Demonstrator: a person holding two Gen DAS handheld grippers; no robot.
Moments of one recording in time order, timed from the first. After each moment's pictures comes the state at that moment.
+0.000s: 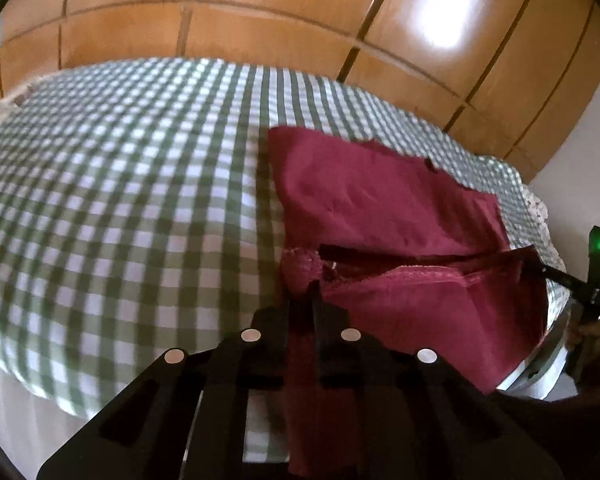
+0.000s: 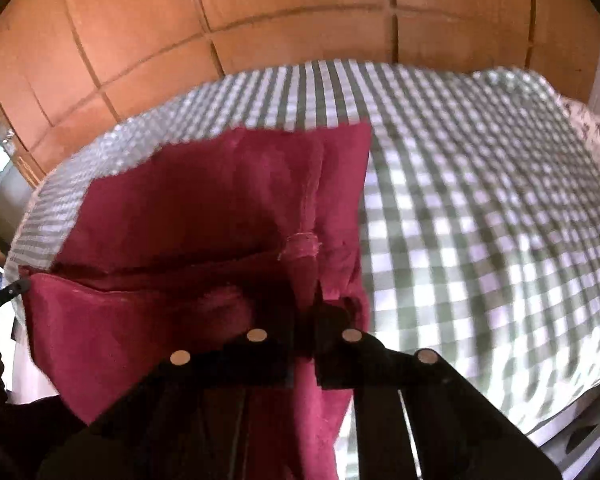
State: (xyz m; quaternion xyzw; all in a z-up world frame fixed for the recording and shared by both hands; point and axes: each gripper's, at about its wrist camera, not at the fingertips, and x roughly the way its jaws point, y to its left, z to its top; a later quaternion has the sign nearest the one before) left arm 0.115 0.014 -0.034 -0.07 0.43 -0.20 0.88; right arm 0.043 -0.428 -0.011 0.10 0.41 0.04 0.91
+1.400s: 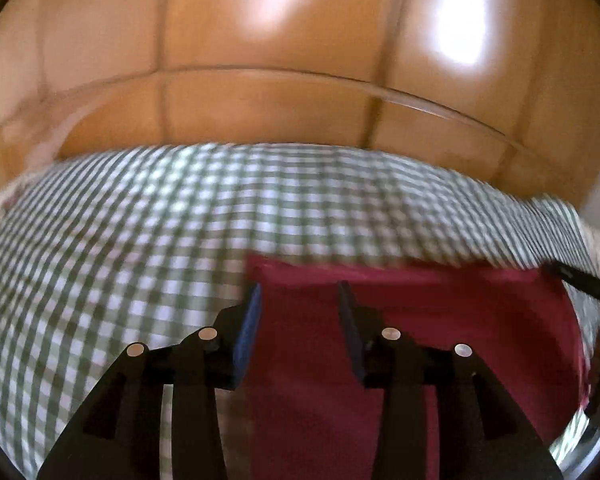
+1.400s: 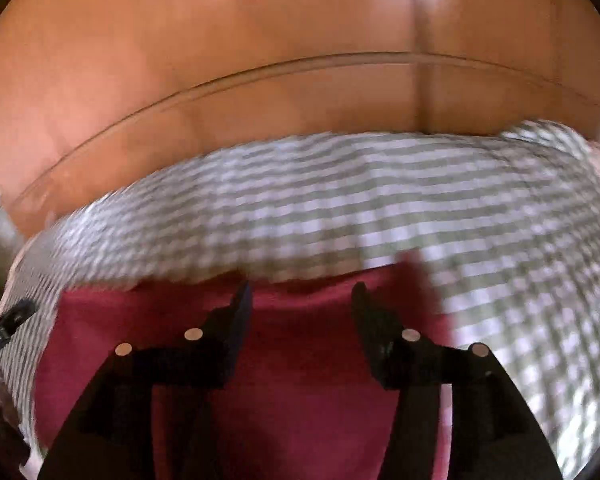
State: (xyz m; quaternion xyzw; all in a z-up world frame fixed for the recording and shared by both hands) left arm 0.243 -0.074 -0.017 0.01 0.35 -0.15 0.92; right arm 0.216 -0.368 -0.009 0.10 0.38 0.05 0.92
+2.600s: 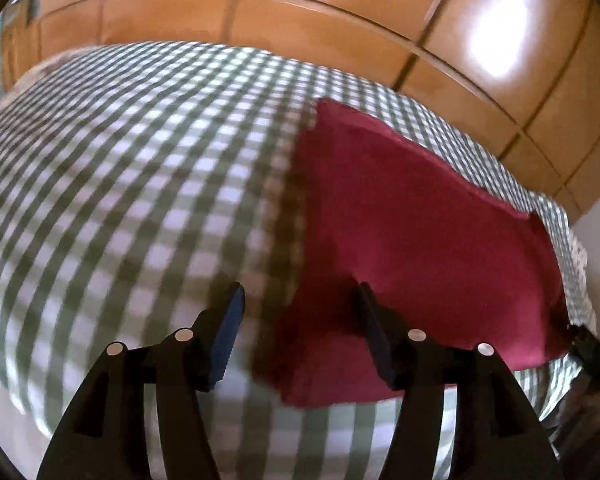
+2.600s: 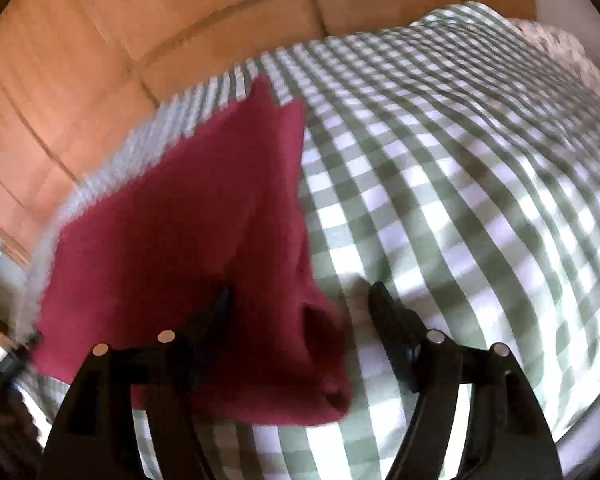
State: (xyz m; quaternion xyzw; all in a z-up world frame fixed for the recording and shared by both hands) left arm 0.153 0.008 -0.076 -0.11 0.43 -0.10 0.89; right arm 0.051 -0.463 -0.074 0.21 0.39 -0.04 0.89
